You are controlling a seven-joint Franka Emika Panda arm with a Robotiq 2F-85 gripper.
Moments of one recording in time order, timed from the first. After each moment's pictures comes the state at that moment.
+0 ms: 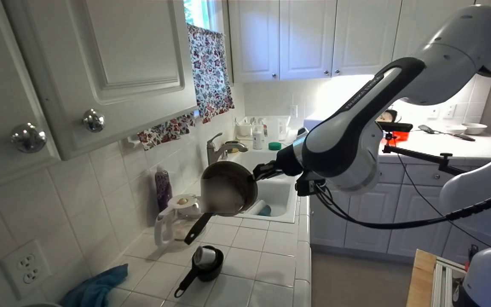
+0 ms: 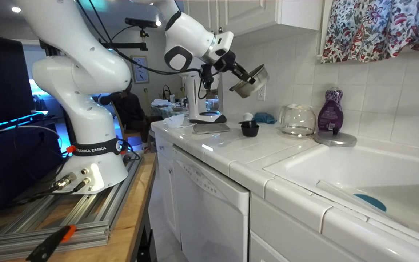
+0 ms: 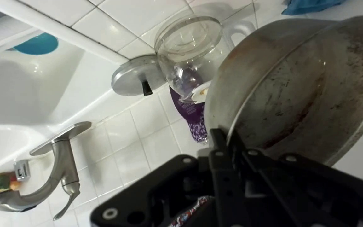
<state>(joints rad) -1.69 0.51 2.07 -2.76 0.69 3.73 -0.47</state>
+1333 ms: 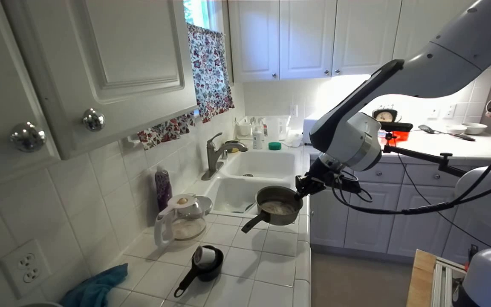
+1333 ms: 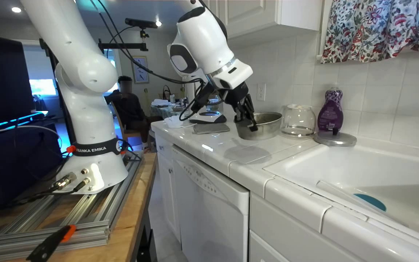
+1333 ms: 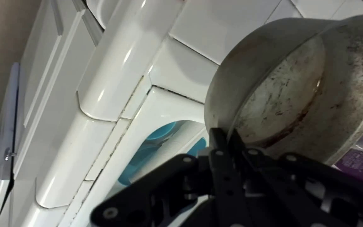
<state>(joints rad) -2.43 0.24 2.27 -2.71 0.92 3.03 -0.51</state>
